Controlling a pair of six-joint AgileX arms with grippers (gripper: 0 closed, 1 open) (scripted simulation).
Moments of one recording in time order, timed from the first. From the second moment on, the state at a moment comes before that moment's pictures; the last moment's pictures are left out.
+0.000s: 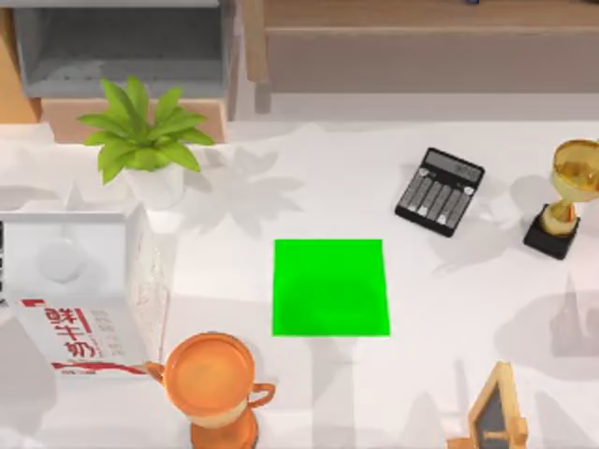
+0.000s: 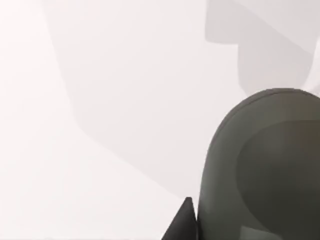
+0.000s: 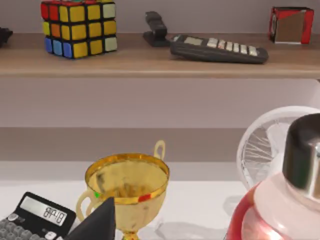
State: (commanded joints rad) left arm 0.42 1.57 1.19 -1.09 -0.01 -0.20; right arm 0.00 0.00 0.00 0.00 0.00 0.00
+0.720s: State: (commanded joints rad) left arm -0.10 1.78 1.66 -1.12 0.01 0.93; right arm 0.00 0.00 0.00 0.00 0.00 0.00
